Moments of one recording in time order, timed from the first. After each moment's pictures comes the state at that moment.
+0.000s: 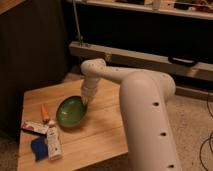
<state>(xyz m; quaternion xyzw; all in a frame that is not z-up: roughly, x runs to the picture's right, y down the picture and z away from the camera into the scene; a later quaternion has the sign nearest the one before) -0.113 0.073 0.890 -0.41 0.13 0.52 0.73</state>
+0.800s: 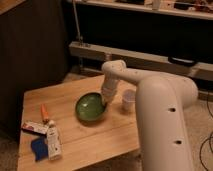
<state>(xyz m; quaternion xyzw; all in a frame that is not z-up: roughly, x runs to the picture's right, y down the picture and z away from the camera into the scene) 0.026 0.093 0.886 -0.36 0.20 0.61 0.67</state>
